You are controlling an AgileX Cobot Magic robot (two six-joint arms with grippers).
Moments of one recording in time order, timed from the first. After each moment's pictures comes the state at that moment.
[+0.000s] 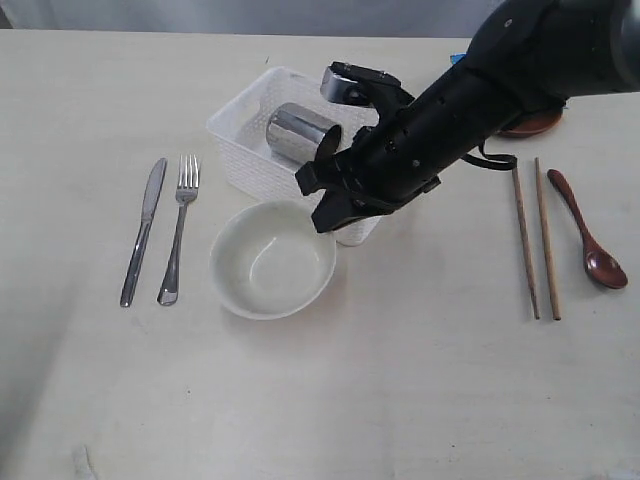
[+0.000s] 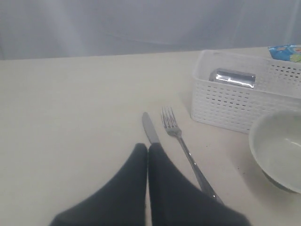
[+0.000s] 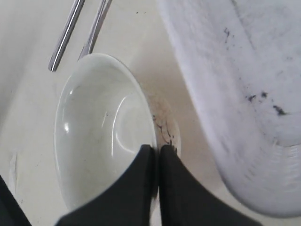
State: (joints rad) left arm -0.22 0.00 0.00 -0.17 0.34 0.11; right arm 0.48 1.83 -1.07 0.84 0.77 -0.63
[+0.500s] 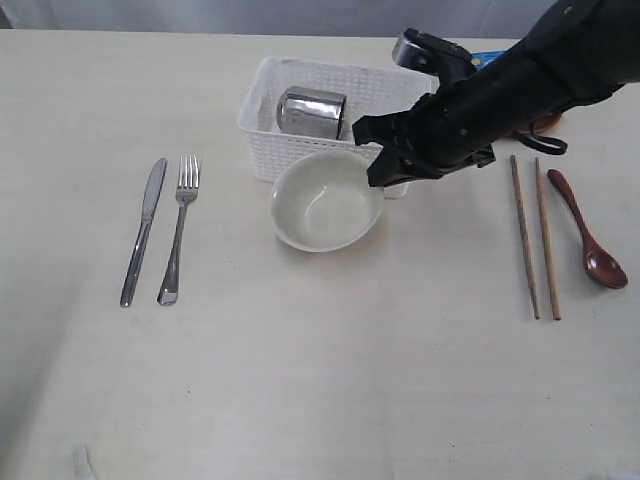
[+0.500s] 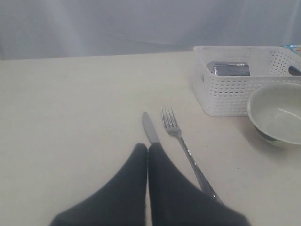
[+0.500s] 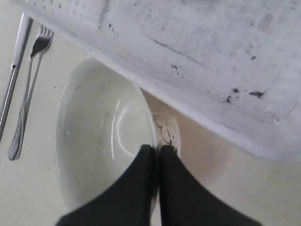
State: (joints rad) left arm -0.22 0.00 0.00 -0.17 0.34 0.11; right arm 0.33 1.84 -1.07 0.85 0.65 -0.60
